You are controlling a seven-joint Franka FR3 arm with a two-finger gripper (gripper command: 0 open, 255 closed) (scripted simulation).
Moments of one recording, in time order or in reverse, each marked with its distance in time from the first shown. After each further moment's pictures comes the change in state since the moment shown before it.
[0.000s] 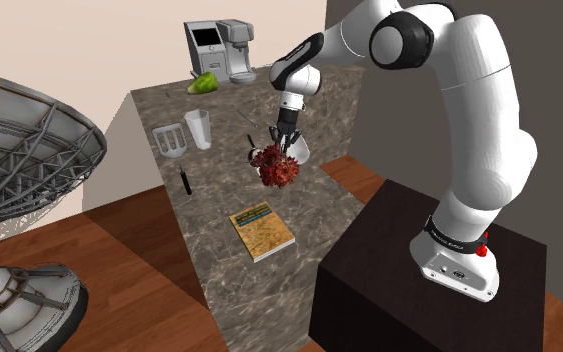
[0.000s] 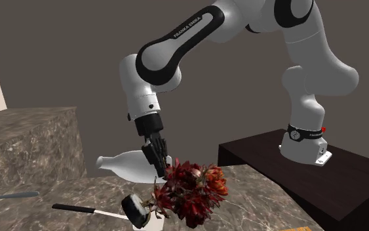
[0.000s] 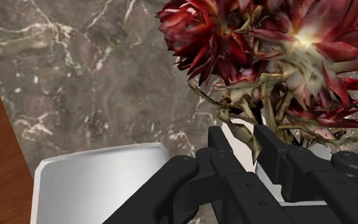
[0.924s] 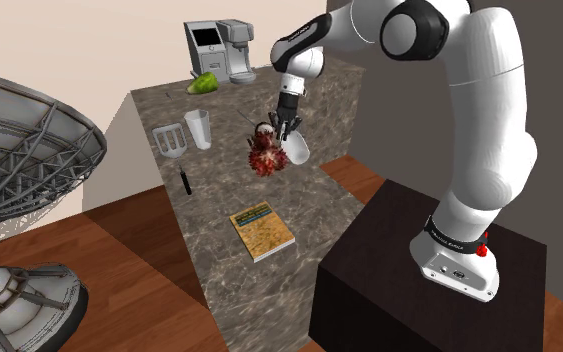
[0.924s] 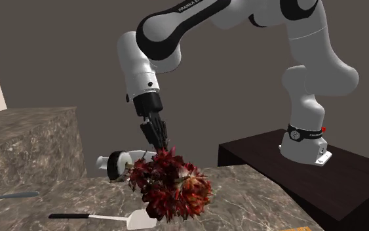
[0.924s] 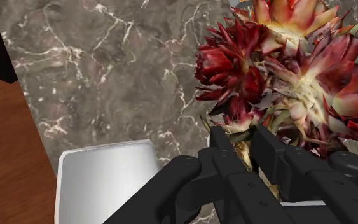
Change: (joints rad) arm 0.001 -0.088 -0.012 0.020 -0.029 -0.100 0.050
